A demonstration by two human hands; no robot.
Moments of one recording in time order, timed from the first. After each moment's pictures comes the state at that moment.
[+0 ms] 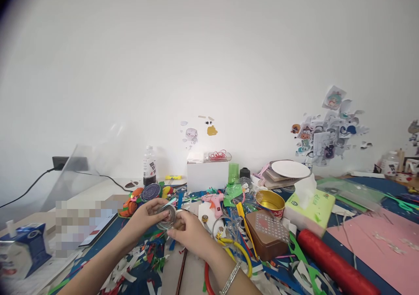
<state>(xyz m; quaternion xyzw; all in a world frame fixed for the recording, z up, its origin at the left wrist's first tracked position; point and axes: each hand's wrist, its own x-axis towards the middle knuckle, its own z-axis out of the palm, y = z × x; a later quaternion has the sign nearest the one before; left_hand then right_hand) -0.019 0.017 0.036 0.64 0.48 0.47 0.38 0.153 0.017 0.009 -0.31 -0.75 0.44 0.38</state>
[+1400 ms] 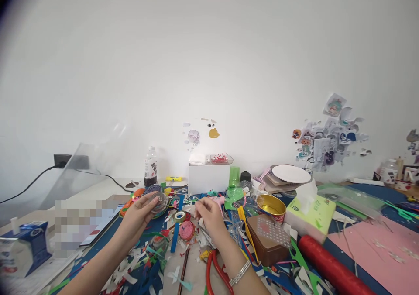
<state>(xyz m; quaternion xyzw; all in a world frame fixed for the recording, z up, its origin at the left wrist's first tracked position) -0.030 0.024 0.032 0.40 0.40 0.68 0.47 0.177 0.035 0.022 -0.27 -0.64 0.44 0.57</state>
